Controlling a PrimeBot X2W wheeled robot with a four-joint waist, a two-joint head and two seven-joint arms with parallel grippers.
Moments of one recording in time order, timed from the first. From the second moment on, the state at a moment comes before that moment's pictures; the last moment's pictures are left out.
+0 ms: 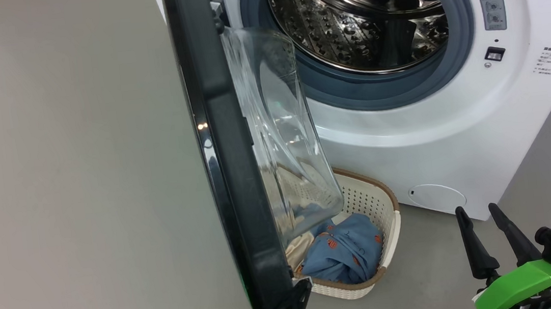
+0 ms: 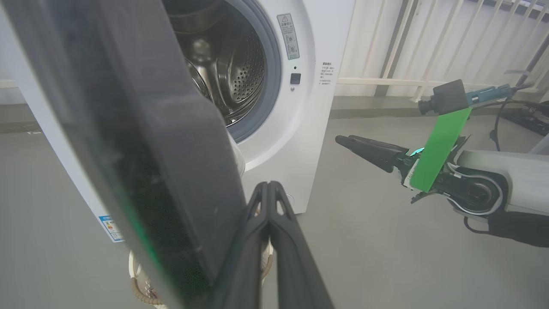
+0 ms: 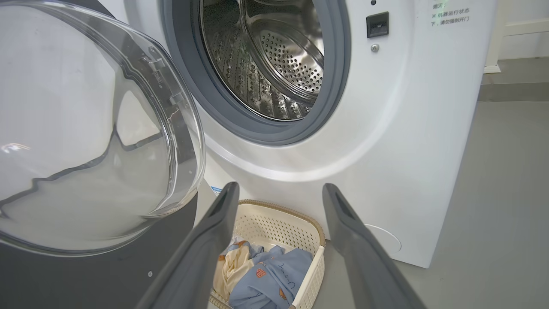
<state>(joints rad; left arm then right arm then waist) -0.06 0.25 -0.71 -0.20 -0.36 0.10 -0.08 -0.10 -0.13 -0.01 0.34 0.37 0.13 -0.25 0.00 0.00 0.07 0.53</state>
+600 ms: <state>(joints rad) -0.04 0.27 -0.68 -0.22 -0.36 0.17 -0.06 -0.15 -0.13 0.03 0.37 0.38 0.13 -0.25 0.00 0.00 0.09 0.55</state>
